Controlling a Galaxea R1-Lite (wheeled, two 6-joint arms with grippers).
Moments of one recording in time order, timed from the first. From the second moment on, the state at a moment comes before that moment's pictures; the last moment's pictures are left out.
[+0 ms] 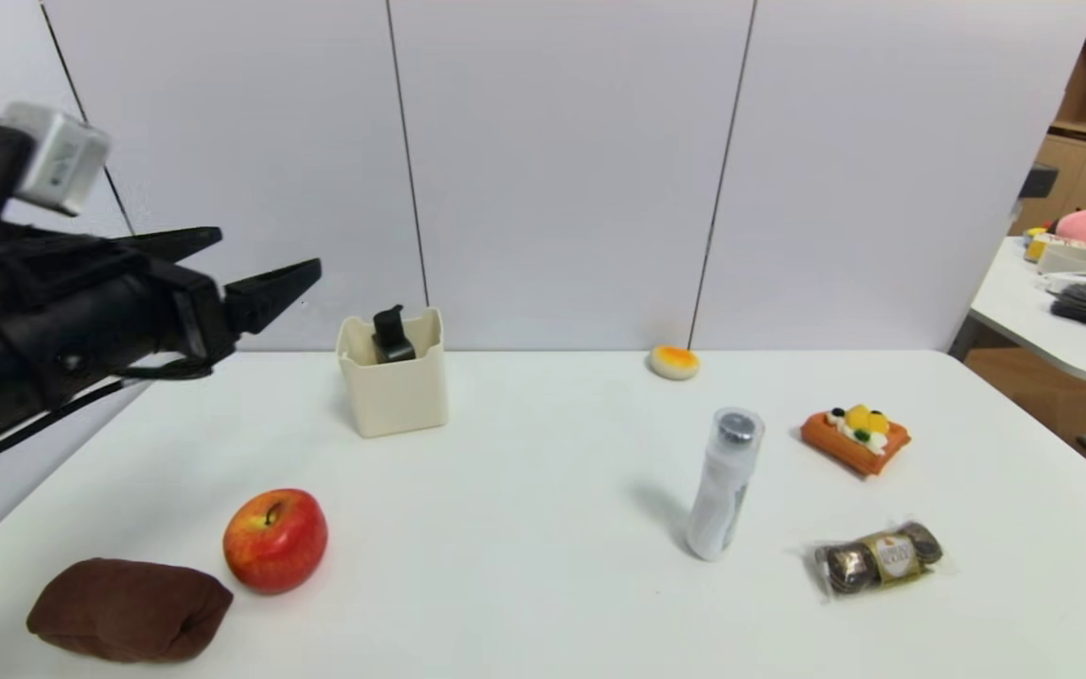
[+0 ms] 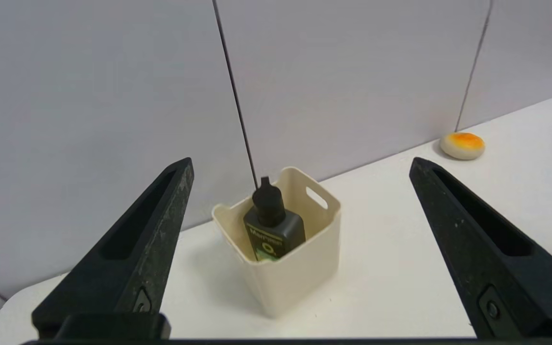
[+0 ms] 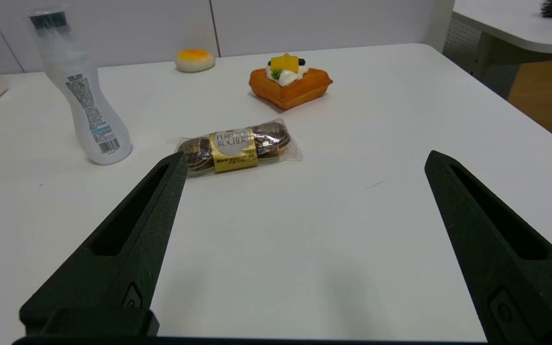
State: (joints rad) left arm -0.22 1.31 -0.70 -0.67 -0.15 0.11; right arm 0.00 0.00 0.00 -0.01 -0.04 0.06
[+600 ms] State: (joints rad) left arm -0.09 0.53 -0.20 -0.39 -0.16 0.16; right arm 0.00 0.00 0.00 -0.01 -0.04 0.06
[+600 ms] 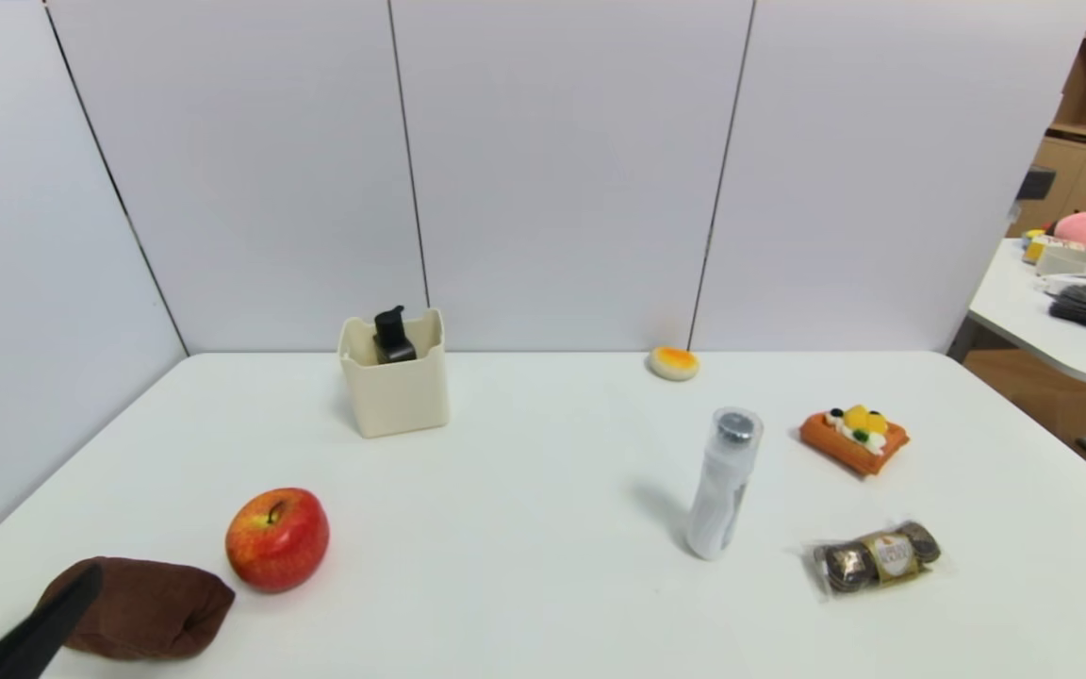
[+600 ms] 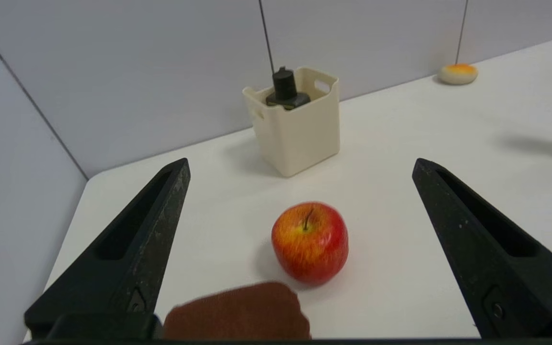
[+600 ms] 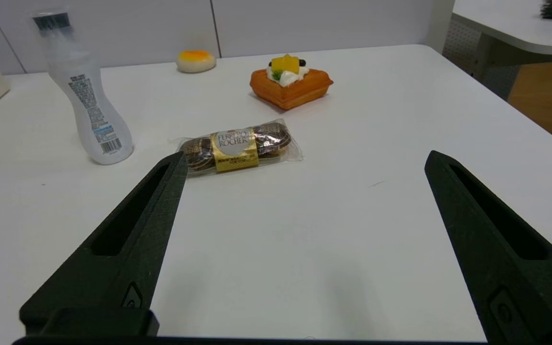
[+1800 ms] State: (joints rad) left arm 0.00 0.00 0.00 0.00 -0.04 0.14; right arm 0.00 0.00 0.00 -0.01 -0.04 0.06
